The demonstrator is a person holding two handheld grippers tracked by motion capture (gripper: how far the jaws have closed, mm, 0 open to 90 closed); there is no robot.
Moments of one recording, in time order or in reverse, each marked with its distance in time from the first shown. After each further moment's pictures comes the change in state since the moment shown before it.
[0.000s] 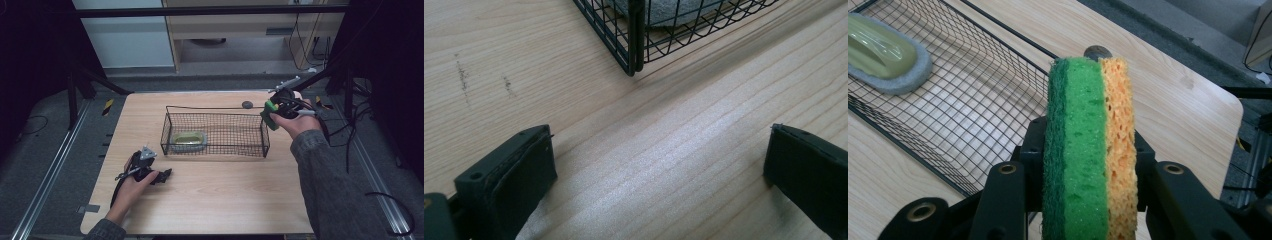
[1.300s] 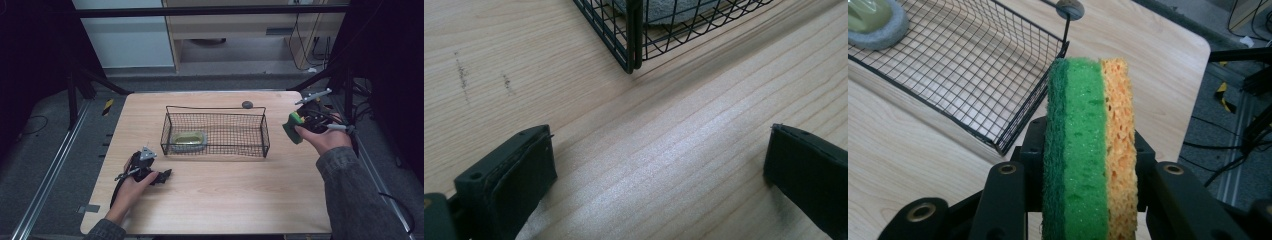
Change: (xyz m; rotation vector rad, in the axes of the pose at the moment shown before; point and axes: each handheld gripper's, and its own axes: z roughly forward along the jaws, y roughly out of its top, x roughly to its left) left arm -0.001 -0.001 -0.001 -0.002 -0.002 -0.002; right arm -0.024 -0.054 -0.046 0.047 -0.044 0.069
